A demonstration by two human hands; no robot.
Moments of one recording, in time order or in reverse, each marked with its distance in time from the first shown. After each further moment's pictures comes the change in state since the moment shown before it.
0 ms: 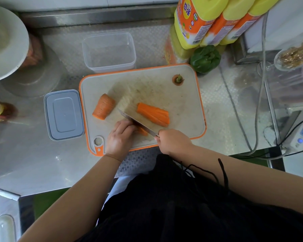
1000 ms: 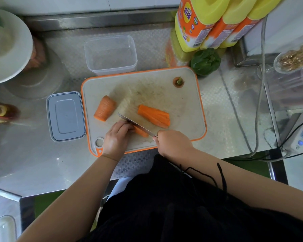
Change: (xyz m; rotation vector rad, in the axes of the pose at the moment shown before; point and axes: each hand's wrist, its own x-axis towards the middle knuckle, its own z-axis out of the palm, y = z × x) left_hand 0.001 -0.013 -0.005 -0.032 0.007 -0.056; right_hand -0.014 -0.013 -0.013 -0.017 0.020 -0.010
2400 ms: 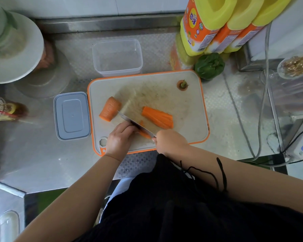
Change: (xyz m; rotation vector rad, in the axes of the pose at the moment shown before) left_hand -0.001 0.001 -0.006 -0.005 -0.059 -0.020; right_hand 0.021 -0.009 0.004 0.043 -0.096 0.077
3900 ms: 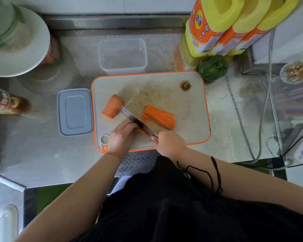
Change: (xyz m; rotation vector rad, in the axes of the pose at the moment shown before) left_hand 0.000 0.005 -0.001 -0.044 0.021 -0.088; right_hand 0.002 0.004 0.018 0.061 0.091 -0.045
